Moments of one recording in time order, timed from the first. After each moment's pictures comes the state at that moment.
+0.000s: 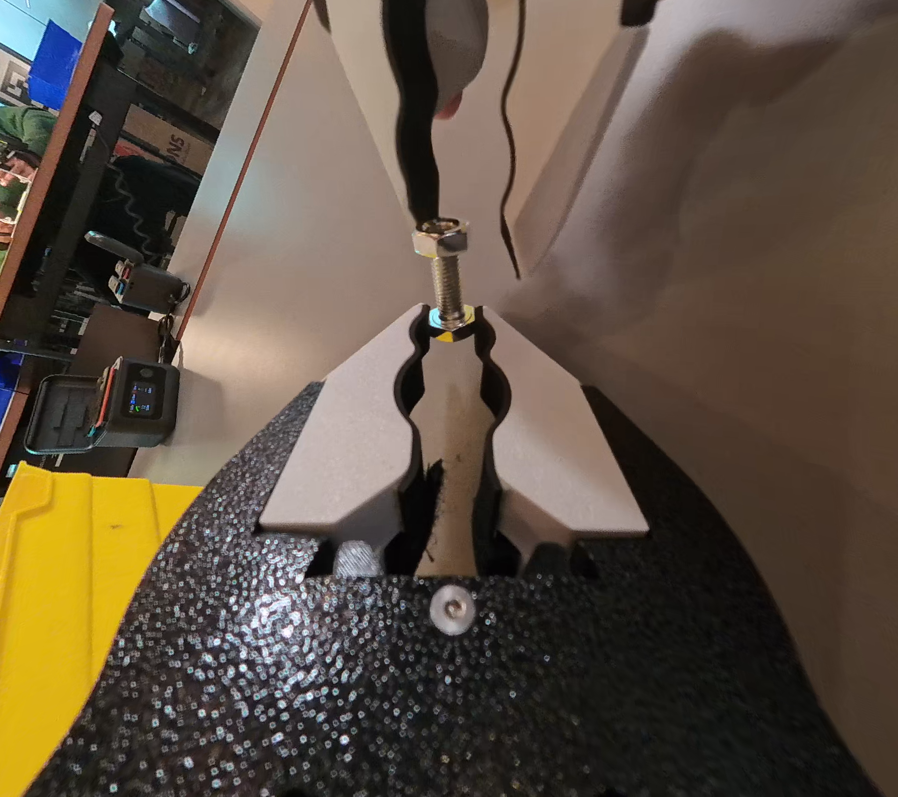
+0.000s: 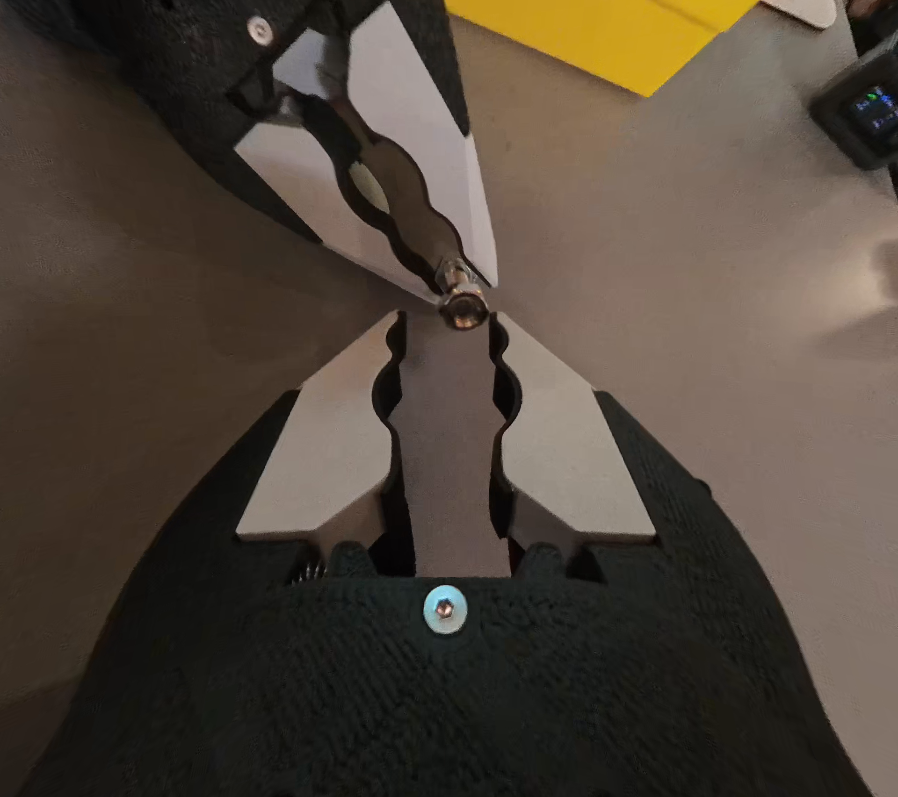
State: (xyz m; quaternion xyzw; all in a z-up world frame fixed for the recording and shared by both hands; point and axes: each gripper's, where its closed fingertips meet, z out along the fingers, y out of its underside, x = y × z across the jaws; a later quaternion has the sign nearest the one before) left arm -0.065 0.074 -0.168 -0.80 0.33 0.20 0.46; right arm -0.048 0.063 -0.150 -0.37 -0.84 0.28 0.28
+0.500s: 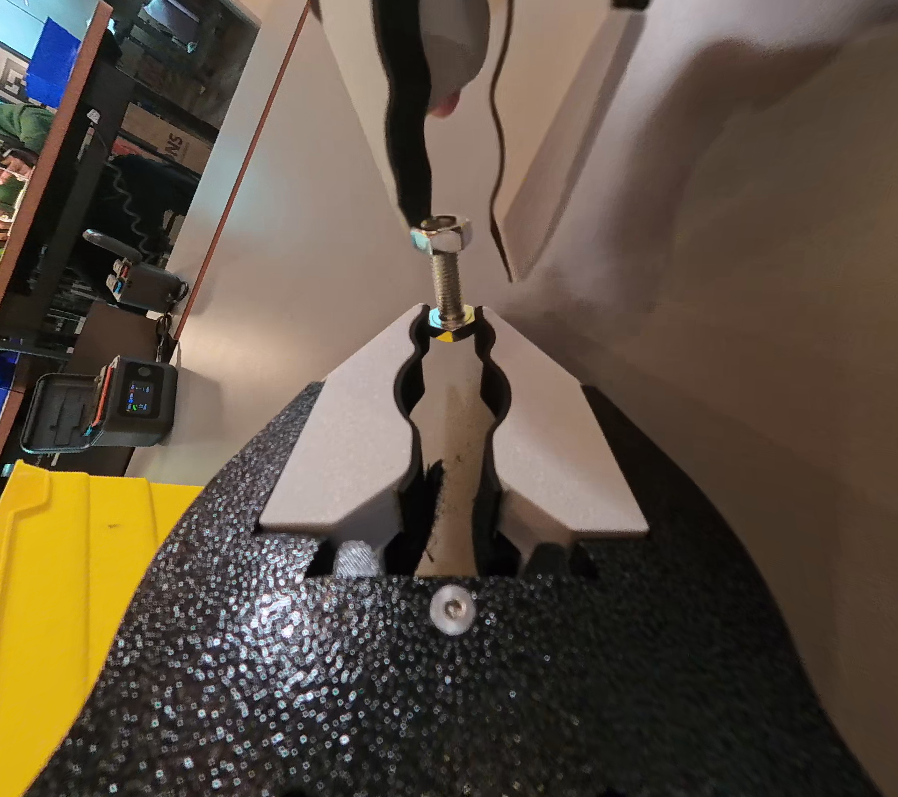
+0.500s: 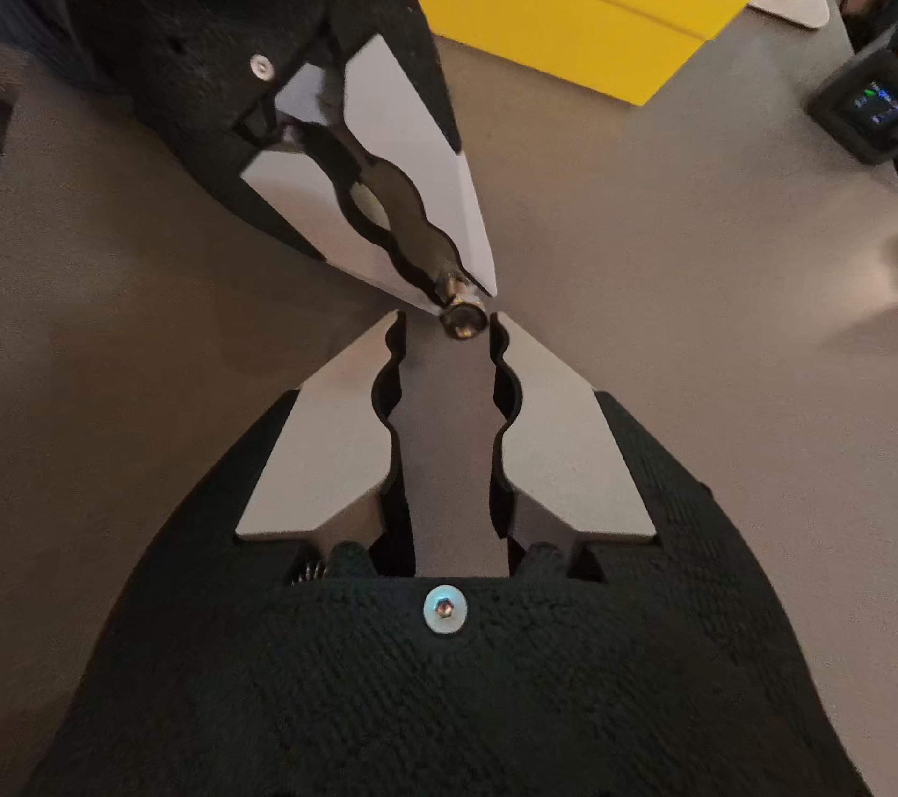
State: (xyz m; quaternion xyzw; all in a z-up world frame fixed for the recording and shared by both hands) left arm -0.066 0.074 -0.168 -0.80 0.33 0.19 0.46; right arm -0.050 0.061 -0.145 -0.39 -0.82 0.30 0.28
